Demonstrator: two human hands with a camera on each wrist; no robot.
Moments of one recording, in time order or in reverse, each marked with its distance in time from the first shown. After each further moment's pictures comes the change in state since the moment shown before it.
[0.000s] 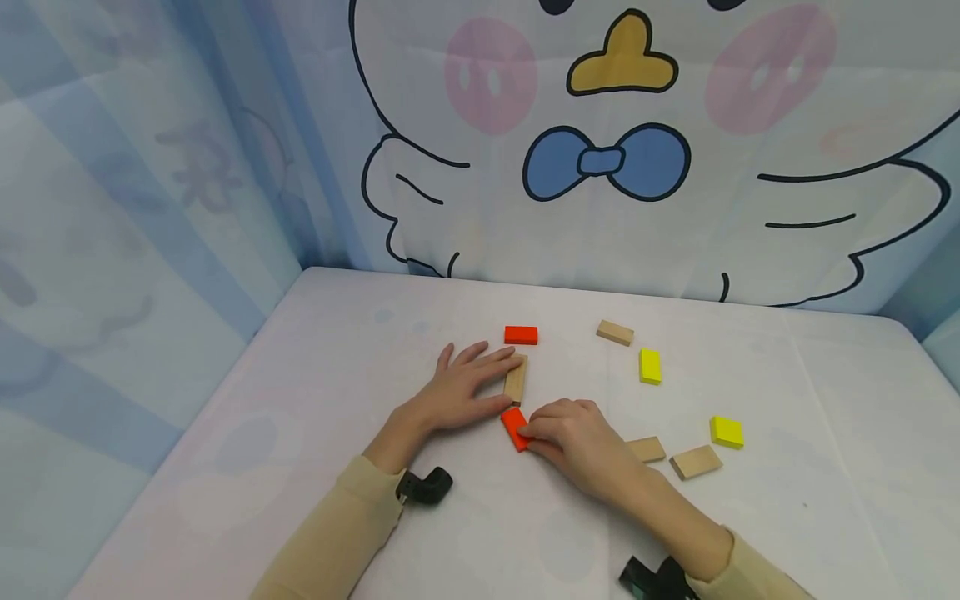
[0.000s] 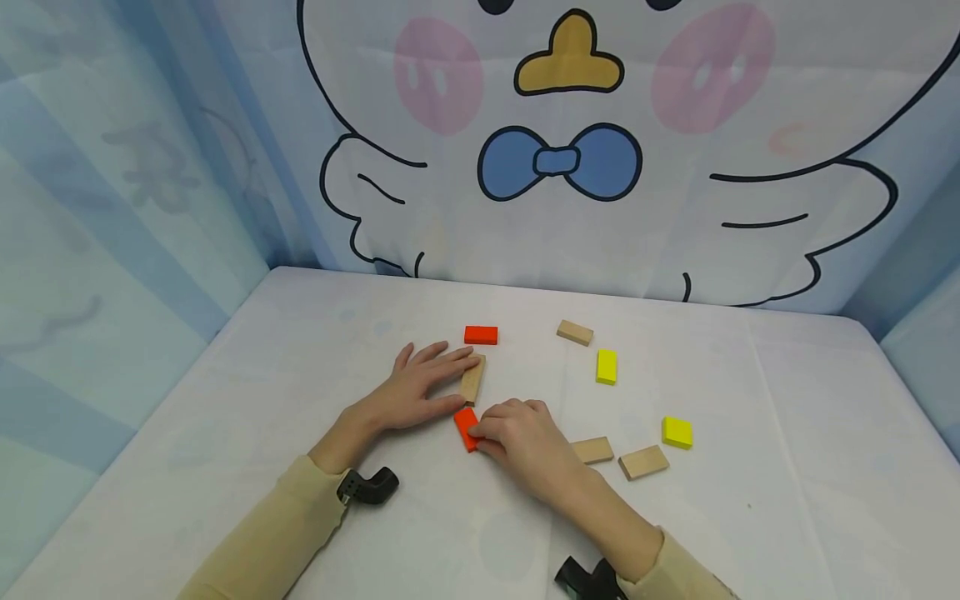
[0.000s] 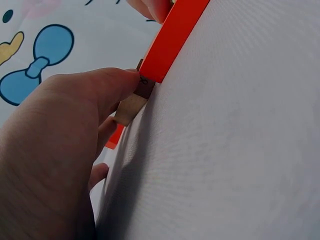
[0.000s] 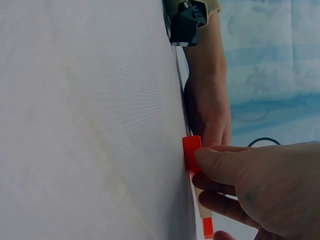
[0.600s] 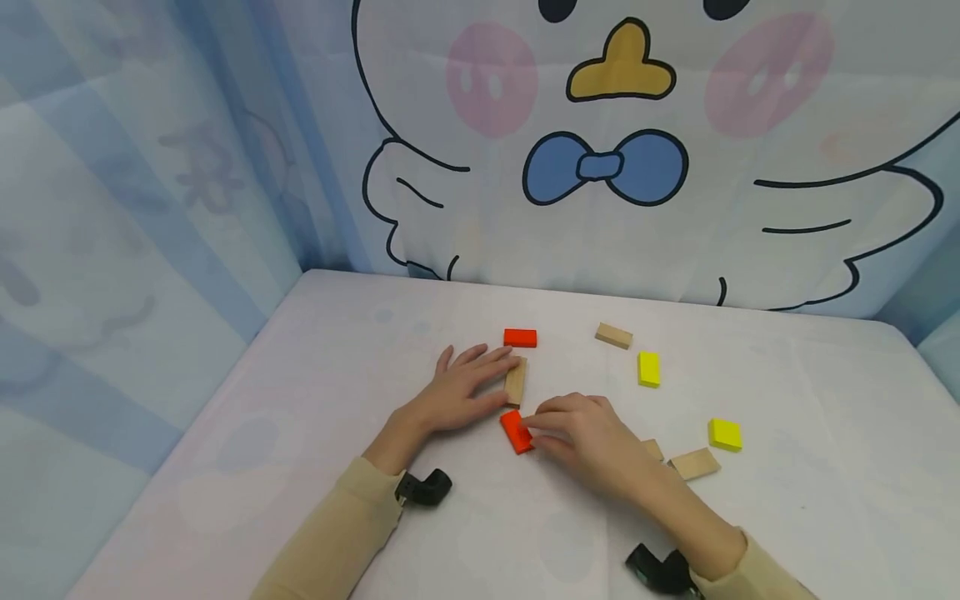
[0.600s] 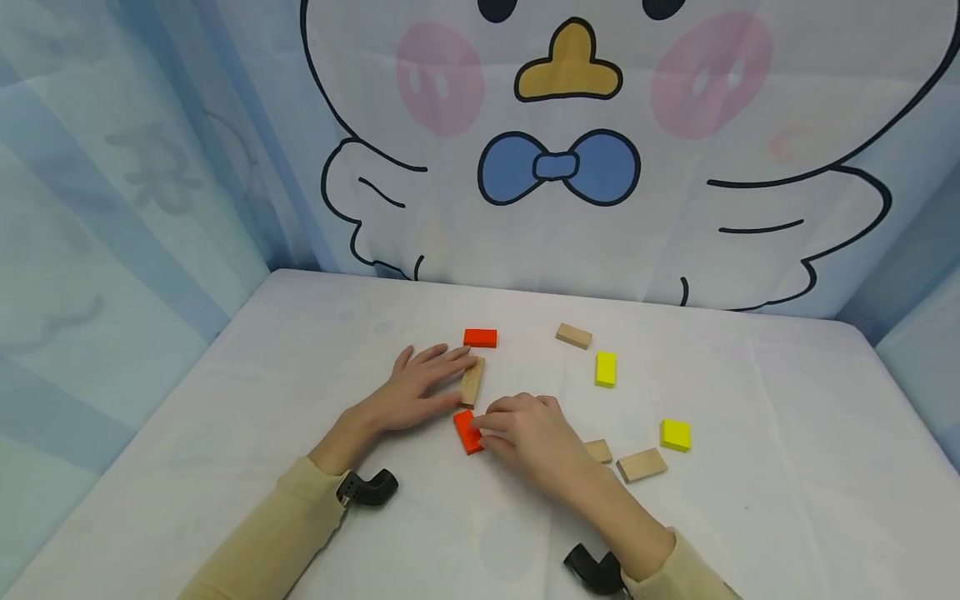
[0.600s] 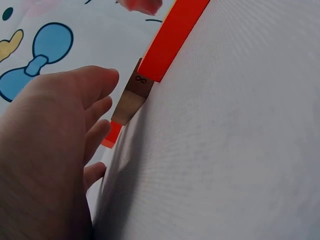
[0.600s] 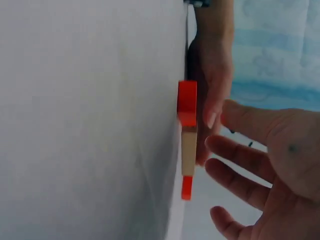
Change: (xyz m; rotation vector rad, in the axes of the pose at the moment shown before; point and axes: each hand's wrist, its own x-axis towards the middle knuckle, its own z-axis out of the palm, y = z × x) left_hand -0.001 0.001 -0.001 -0.039 0.021 -0.002; right_hand -0.001 -0.003 -0.021 -0.021 -0.061 0.106
